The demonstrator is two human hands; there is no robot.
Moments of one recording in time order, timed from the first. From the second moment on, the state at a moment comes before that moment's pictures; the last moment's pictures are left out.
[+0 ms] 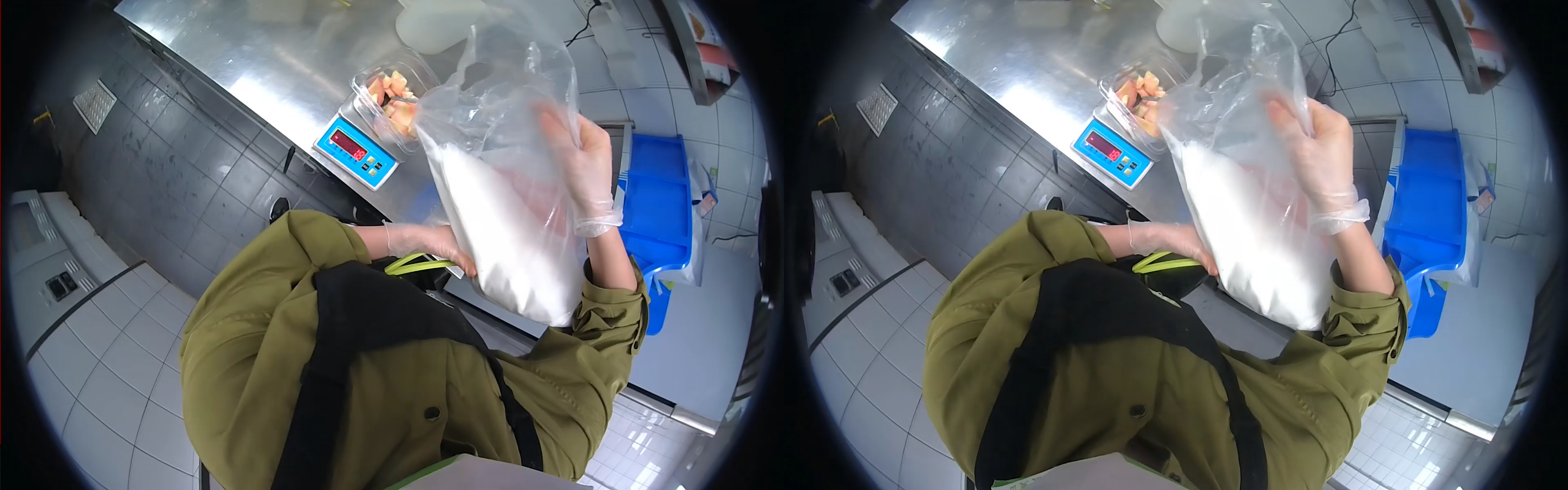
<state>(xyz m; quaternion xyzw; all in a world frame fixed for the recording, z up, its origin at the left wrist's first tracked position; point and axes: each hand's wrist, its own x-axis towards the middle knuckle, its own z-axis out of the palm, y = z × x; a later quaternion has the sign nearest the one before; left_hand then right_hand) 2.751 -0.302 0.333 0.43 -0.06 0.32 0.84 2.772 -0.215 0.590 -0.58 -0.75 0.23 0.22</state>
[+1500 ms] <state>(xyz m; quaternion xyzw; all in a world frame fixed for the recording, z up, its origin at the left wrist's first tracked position) 2.748 -0.281 0.335 0.42 0.00 0.31 0.85 2.789 -0.208 0.584 -0.62 -0.70 0.25 0.24</state>
